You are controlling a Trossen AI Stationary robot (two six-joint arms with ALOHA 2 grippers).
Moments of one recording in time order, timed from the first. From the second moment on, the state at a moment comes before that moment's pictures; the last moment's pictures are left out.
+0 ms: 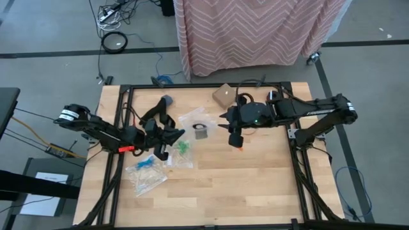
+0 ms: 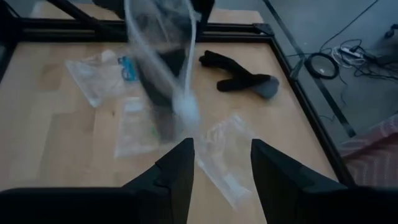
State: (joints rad) left arm -0.21 1.36 0.38 1.56 -0.27 -0.24; right arm 0.15 1.40 1.50 -0.72 0.36 0.08
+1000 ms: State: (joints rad) left arm -0.19 1.35 0.39 1.56 -0.27 -0.16; right arm 0.18 1.40 1.49 -0.71 0.28 -0.03
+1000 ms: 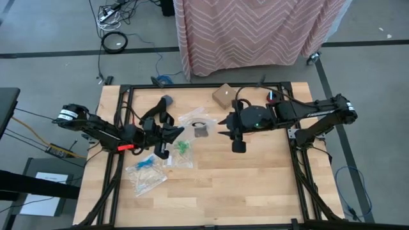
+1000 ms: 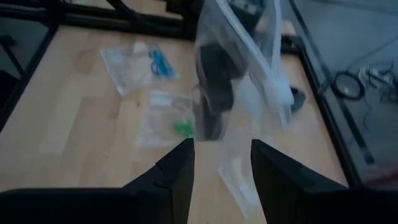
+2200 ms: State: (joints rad) left arm -0.19 1.35 0.39 1.55 -0.29 -0.16; right arm 0.05 1.14 0.59 0.76 0.16 -0.25
